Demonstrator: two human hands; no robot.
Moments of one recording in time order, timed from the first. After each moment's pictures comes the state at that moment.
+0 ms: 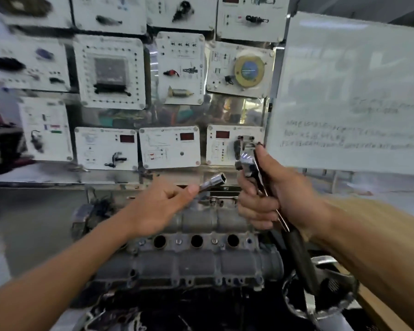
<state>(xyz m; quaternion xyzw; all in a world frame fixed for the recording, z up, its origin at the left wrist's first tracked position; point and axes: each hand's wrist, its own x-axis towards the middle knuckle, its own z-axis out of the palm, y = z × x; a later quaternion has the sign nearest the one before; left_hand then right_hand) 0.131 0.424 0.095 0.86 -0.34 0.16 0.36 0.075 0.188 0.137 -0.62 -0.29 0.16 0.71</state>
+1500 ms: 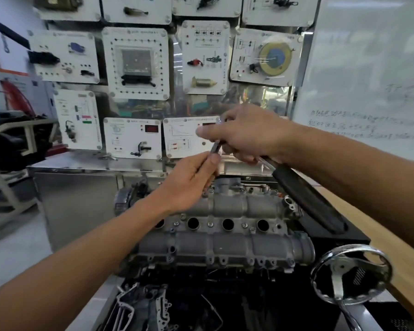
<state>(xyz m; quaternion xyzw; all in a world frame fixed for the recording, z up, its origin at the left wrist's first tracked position) 0.131 0.438 0.095 0.80 -0.35 0.21 0.45 0.097 0.286 0.202 -0.90 -0.22 -0.08 0.37</state>
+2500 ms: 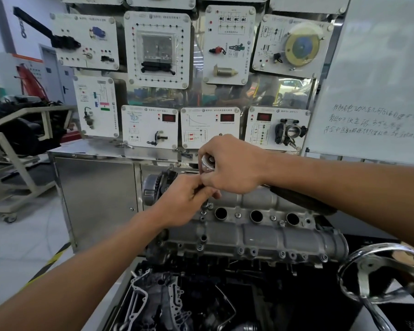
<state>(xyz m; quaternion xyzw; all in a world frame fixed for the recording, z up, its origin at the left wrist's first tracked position) 0.146 0.510 0.034 0.82 -0.33 0.21 0.42 0.102 0.364 0.148 -0.93 -0.33 -0.11 0.11</state>
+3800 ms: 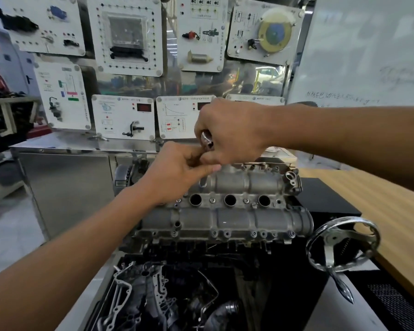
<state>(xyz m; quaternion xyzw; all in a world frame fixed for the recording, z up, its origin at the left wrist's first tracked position) 0.126 0.467 0.068 0.79 -0.36 0.25 0.43 0.083 0.325 0.184 -0.92 -0.35 -0.16 -0.10</state>
